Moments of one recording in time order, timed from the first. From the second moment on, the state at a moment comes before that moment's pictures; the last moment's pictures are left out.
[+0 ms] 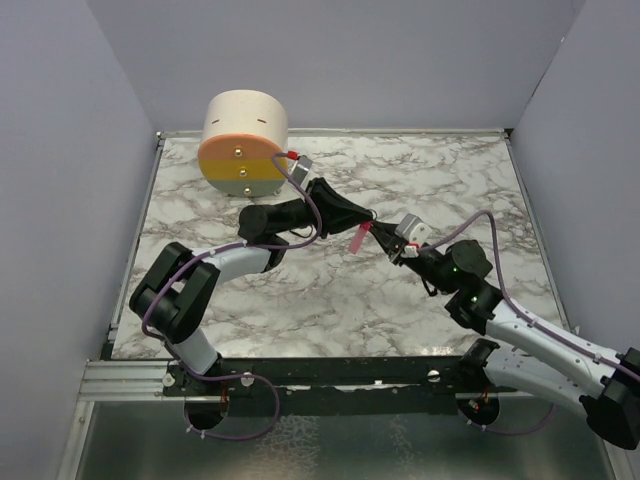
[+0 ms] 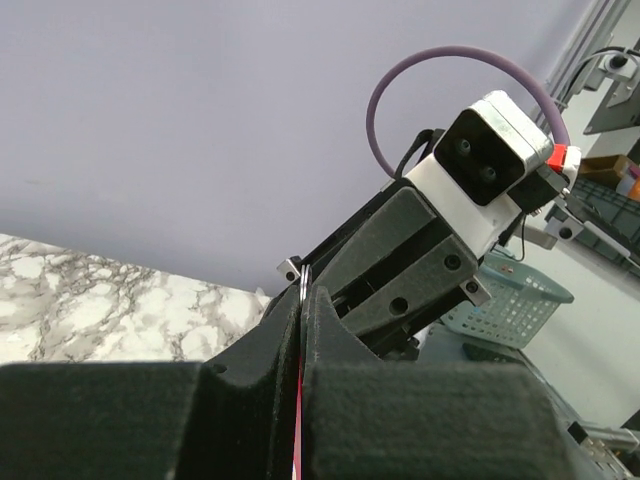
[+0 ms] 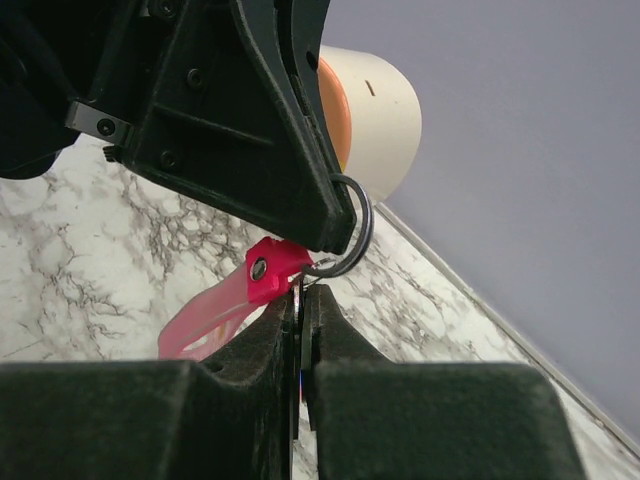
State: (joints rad) left arm -0.60 1.64 0.86 1.51 0.85 -1.01; right arm 0.78 0.86 0.52 0.50 -0.13 -0.37
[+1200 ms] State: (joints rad) left arm -0.57 1.63 0.83 1.51 0.73 -0.99; right arm 0.78 0.63 0.52 0.33 0.04 -0.17
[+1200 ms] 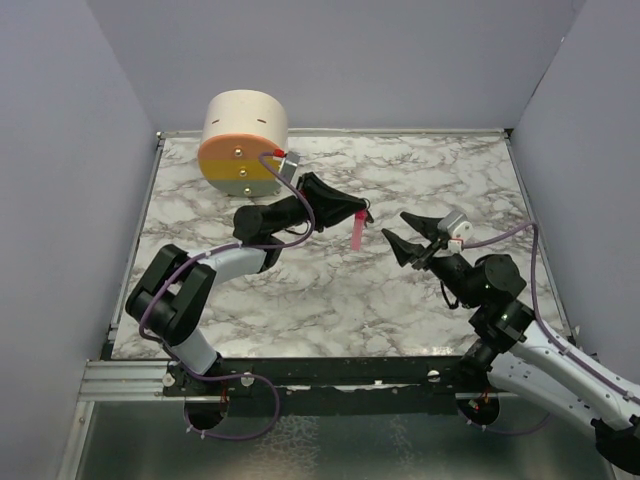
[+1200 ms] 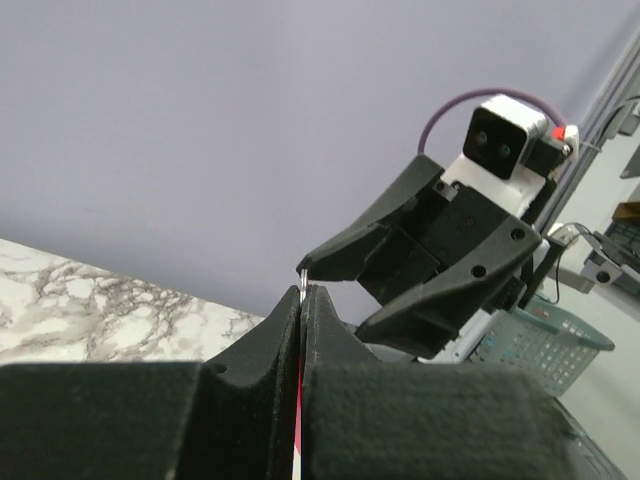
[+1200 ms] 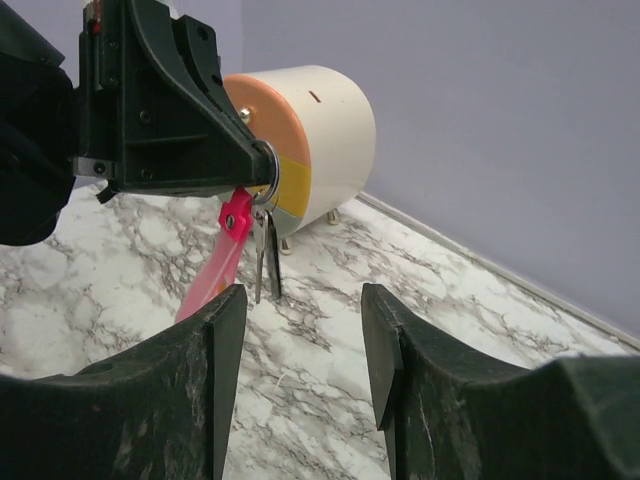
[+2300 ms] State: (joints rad) left arm -0.57 1.59 0.86 1.51 1.00 -0.99; right arm 0.78 0.76 0.68 0.23 -0.18 -0.15
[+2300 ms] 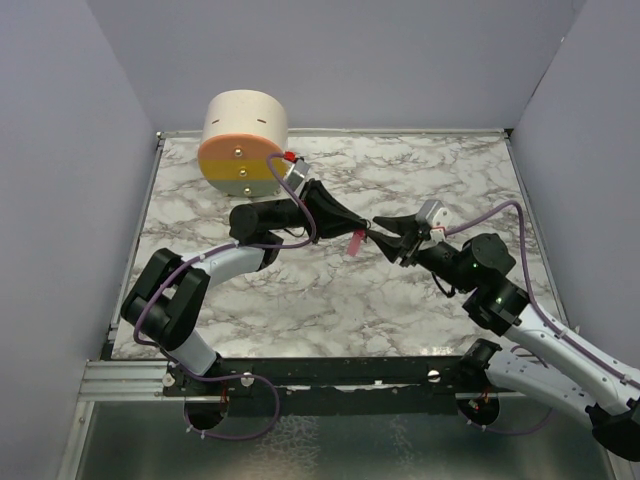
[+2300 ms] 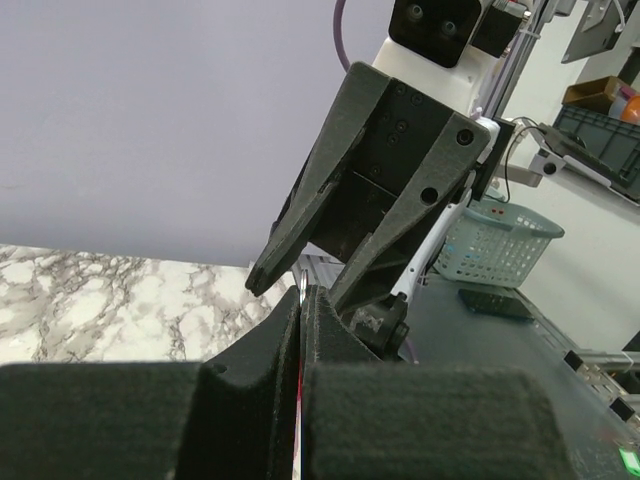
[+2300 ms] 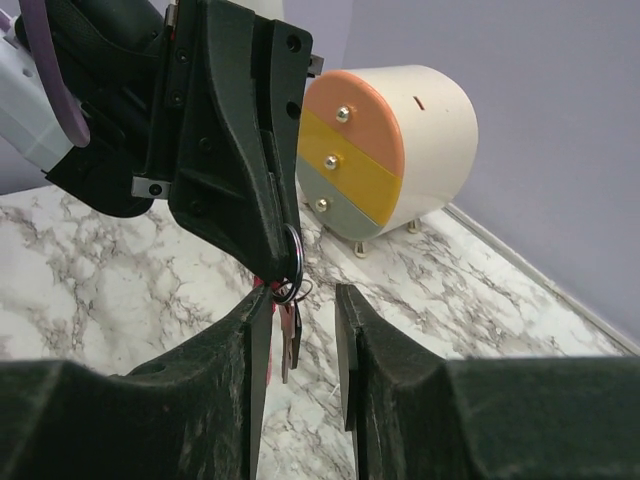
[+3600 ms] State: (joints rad) left arm -0.59 1.59 0.89 1.51 1.05 -1.01; right arm 0.78 0.76 0.69 0.22 -0.20 -0.17
